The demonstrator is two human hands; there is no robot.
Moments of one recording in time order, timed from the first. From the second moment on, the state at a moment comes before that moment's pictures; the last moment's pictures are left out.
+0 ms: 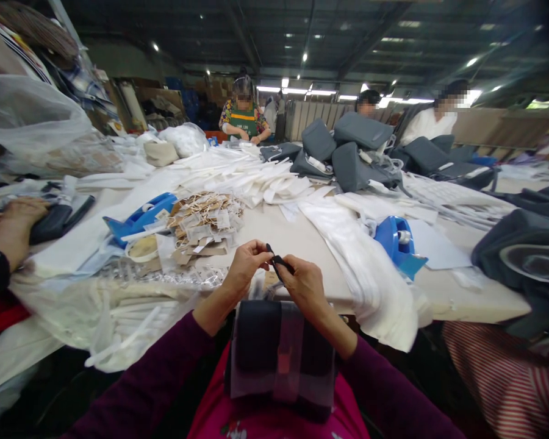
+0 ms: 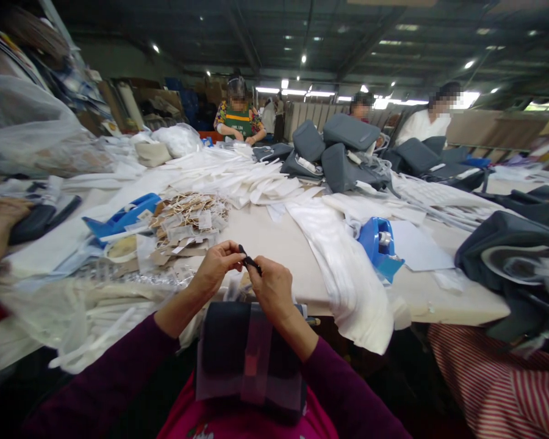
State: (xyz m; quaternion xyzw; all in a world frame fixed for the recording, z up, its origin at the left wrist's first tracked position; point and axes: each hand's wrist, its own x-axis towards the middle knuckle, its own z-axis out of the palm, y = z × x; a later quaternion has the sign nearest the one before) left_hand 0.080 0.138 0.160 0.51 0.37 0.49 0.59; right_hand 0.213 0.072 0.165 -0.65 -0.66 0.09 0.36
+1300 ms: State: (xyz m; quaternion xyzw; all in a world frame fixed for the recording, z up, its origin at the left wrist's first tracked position) left_hand 0.064 0.160 0.140 0.64 0.31 0.40 0.58; right_hand 0.232 0.122 0.165 -0.48 -0.64 0.45 0.40
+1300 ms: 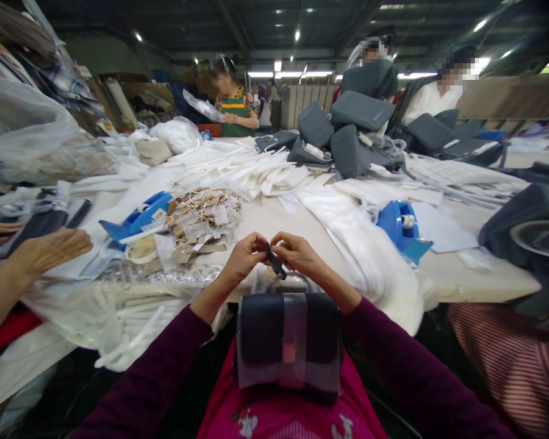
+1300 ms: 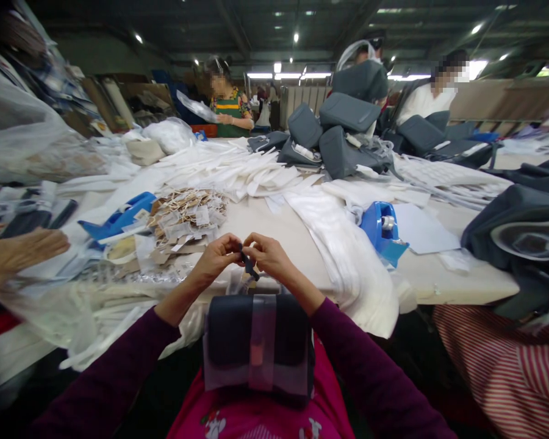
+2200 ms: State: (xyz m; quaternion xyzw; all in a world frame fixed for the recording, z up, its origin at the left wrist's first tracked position) left_hand 0.065 0.163 0.129 0.65 0.39 0.49 0.44; right_hand 0.229 0.141 0.140 -0.47 -0.68 0.39 0.41
